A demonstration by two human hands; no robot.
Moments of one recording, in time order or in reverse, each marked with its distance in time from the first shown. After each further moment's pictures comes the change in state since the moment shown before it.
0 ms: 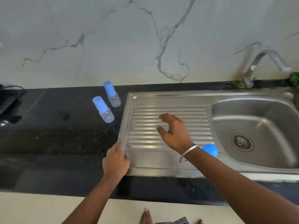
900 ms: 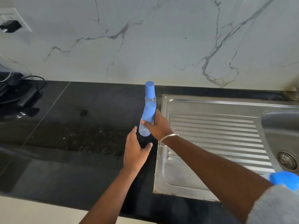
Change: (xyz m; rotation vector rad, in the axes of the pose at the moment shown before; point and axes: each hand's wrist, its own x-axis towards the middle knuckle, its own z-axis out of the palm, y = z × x) left_hand 0.098 -0.087 -0.032 -0.661 0.069 -0.070; right_hand 0.132 -0.073 0.222 0.122 -0.166 0.123
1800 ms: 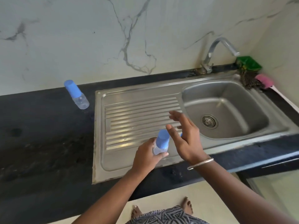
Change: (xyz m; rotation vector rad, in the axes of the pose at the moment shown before) left_hand -0.139 0.104 0.180 0.066 -0.492 0.415; right_hand -0.248 0.070 -0.233 -0.078 0.548 -0.085
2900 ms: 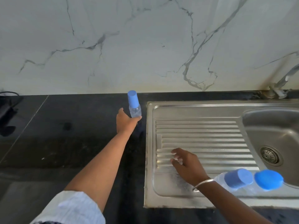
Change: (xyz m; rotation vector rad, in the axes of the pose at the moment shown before) left_hand 0.141 -0.155 -0.254 -0.198 0.503 -0.515; right_hand 0.029 0.013 0.196 -0.151 -0.512 0.167
